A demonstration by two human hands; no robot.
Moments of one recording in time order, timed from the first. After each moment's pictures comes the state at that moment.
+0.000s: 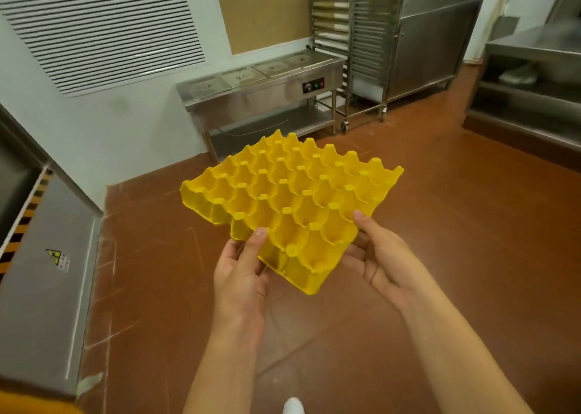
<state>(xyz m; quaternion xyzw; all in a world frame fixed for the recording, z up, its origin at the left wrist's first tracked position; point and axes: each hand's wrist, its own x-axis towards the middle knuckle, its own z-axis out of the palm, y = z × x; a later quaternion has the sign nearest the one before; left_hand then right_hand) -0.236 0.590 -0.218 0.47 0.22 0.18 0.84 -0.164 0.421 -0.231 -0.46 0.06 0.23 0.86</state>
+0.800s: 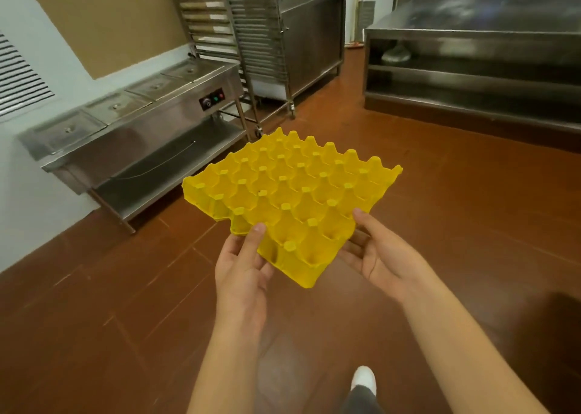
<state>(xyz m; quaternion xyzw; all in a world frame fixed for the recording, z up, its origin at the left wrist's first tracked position) 0.094 0.612 -0.229 0.50 0.13 -0.02 0.86 0.089 0.425 -0.244 -0.39 0.18 0.09 0.90</state>
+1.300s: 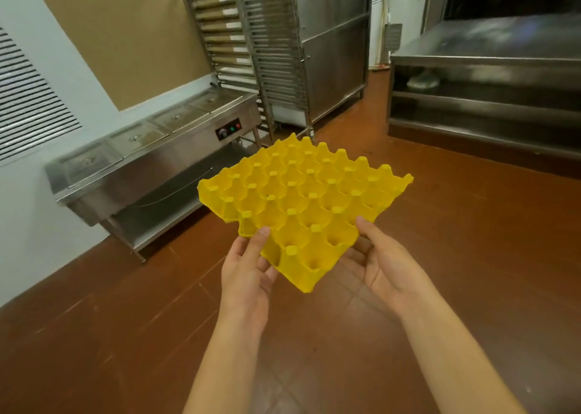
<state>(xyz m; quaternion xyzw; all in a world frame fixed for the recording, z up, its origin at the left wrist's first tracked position) 0.282 0.519 -0.203 0.50 0.13 -0.01 0.86 0.277 0.336 -0.222 -0.38 0.17 0.07 0.91</state>
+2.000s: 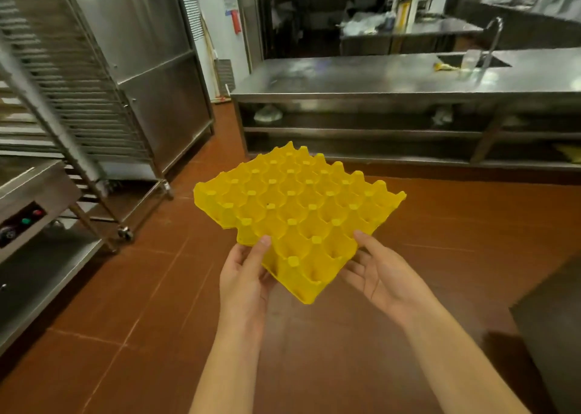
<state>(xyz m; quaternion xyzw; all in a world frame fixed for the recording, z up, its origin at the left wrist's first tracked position) 0.603 0.284 -0.223 0.52 -0.02 -0.24 0.82 0.495 0.130 -0.218 -0.36 0.28 -0.16 0.87</state>
